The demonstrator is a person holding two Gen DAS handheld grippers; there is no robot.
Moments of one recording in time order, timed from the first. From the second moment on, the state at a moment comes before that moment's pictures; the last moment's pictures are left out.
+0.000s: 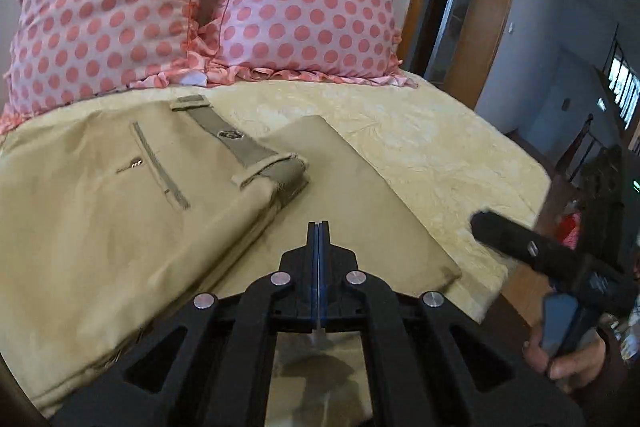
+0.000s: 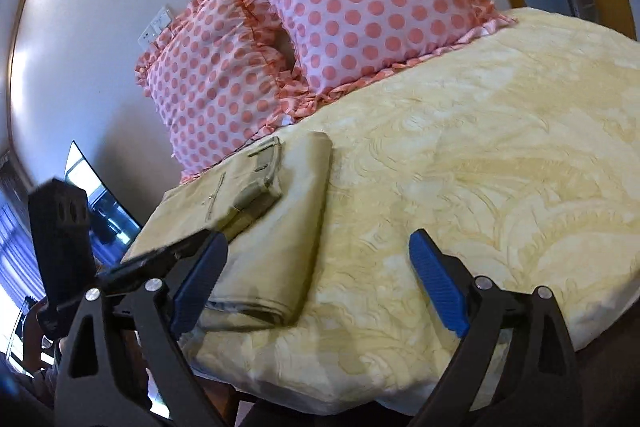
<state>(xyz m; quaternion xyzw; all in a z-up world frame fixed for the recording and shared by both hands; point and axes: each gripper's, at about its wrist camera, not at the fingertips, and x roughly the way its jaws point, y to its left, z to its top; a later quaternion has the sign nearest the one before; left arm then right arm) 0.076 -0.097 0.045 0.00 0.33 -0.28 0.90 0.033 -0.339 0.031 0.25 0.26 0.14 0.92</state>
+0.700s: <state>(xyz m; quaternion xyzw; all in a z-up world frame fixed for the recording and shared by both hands) 0.044 0.029 0.089 -0.03 0.26 -0.11 0.96 0.178 -0.222 0.025 0.25 0.42 0.15 0.86</state>
